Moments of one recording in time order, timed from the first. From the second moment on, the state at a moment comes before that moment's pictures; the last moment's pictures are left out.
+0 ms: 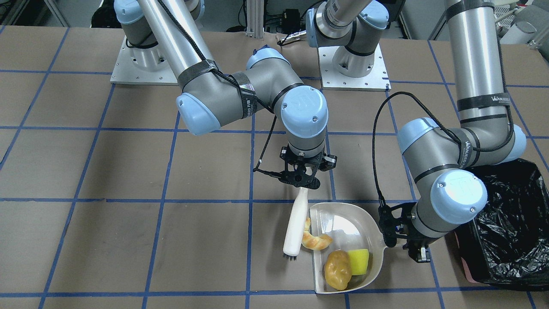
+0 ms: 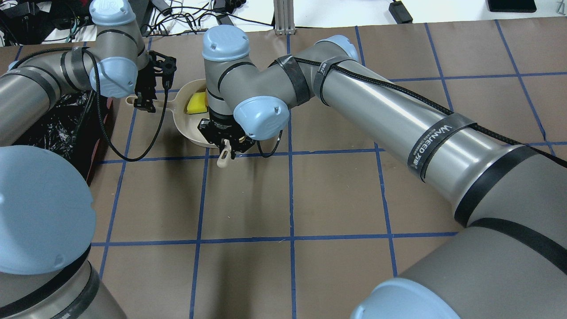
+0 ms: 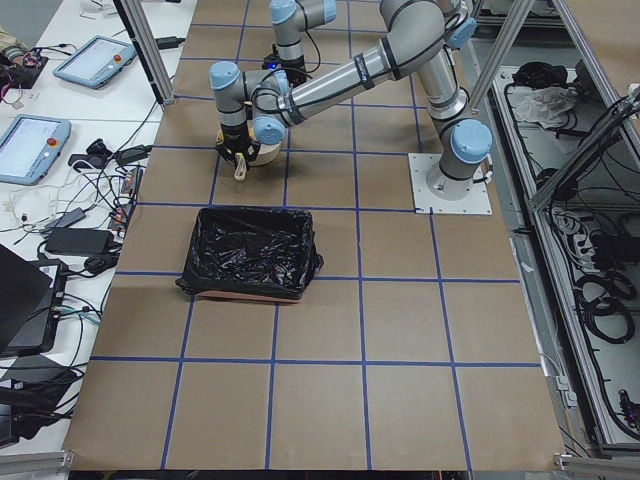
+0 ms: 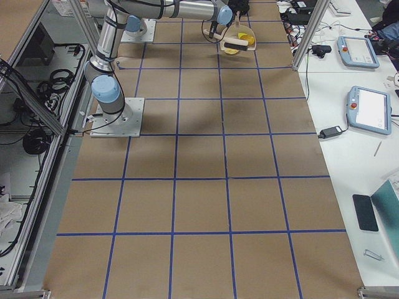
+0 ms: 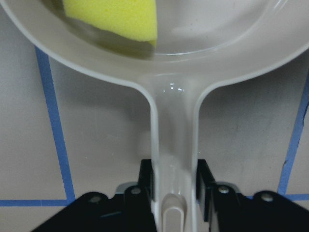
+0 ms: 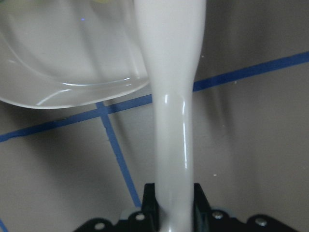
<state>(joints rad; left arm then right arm) -1.43 -2.14 -1.48 -1.08 1.75 1.71 2.10 -0.98 1.33 -1.86 -1.35 0.80</state>
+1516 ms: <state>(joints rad) -1.43 -2.14 -1.48 -1.08 1.74 1.71 2.13 -0.97 1.39 -1.96 -1.28 0.87</state>
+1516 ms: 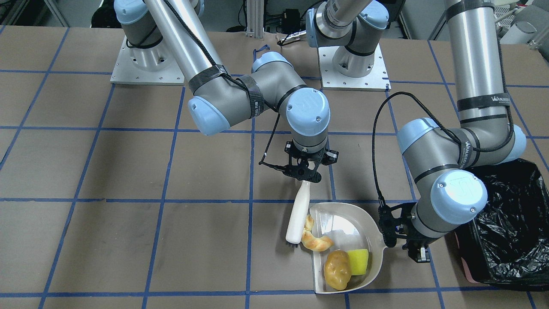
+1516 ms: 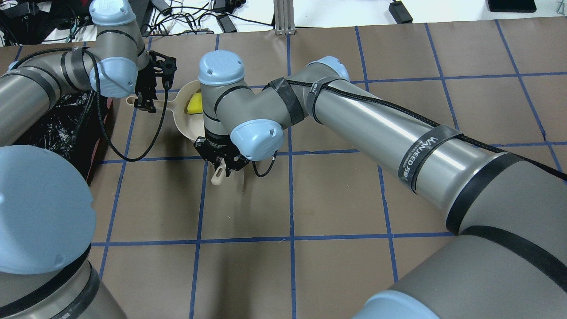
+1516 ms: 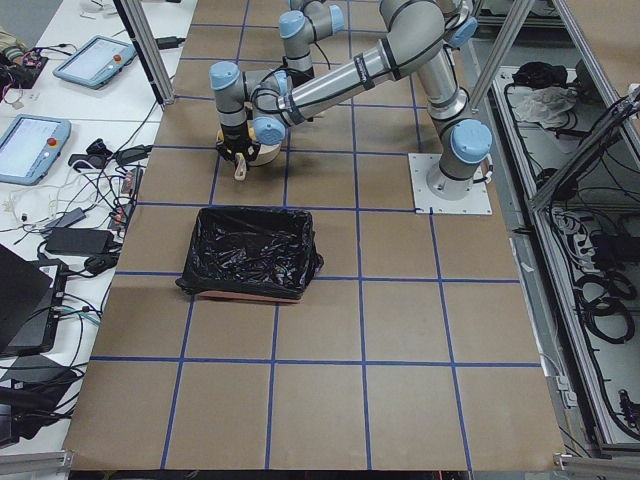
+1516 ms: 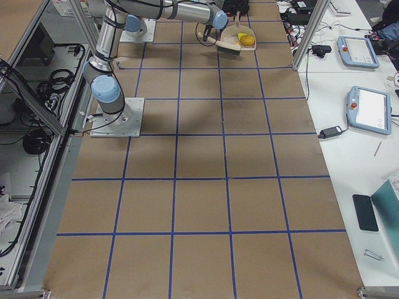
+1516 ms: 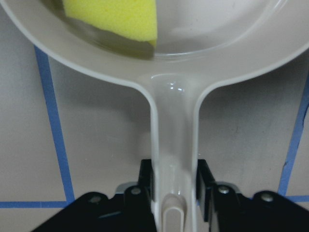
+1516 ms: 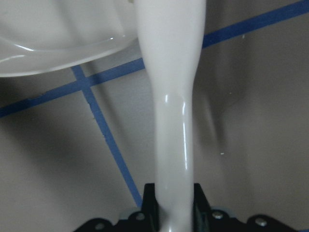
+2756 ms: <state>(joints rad) -1.43 -2.14 -1.48 -1.07 1.74 1.71 2.14 -0.92 1.32 -2.14 -1.05 0.99</state>
